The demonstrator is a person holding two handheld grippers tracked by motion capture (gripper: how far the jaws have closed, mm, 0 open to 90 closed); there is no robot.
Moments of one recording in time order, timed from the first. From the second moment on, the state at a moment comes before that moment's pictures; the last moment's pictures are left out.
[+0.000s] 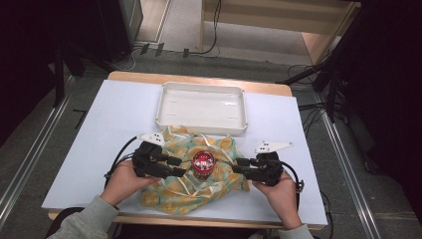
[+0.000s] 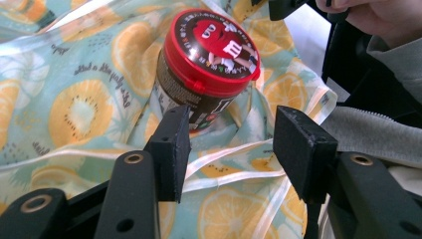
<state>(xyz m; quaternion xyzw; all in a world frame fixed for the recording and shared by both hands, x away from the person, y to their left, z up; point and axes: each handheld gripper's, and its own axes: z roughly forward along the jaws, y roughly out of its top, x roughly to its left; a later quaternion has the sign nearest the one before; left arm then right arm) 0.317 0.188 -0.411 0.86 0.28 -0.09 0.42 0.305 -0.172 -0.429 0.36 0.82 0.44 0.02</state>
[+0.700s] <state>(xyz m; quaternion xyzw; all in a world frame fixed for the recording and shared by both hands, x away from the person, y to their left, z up) 0.332 0.174 -0.411 0.86 0.25 -0.10 0.44 0.302 -0.182 -0.434 0.37 0.82 0.44 0.02</state>
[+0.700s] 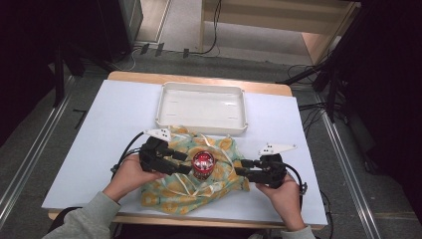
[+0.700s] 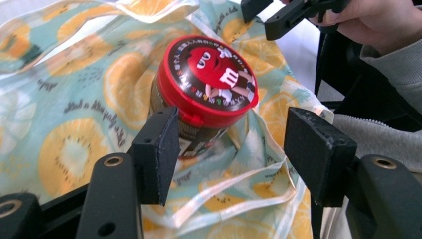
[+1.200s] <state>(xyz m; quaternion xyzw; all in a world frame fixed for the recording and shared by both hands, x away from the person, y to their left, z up) 0.339 0.164 -0.427 0.87 0.22 -0.08 0.43 0.303 -0.183 -0.436 0.38 0.82 0.43 0.02</state>
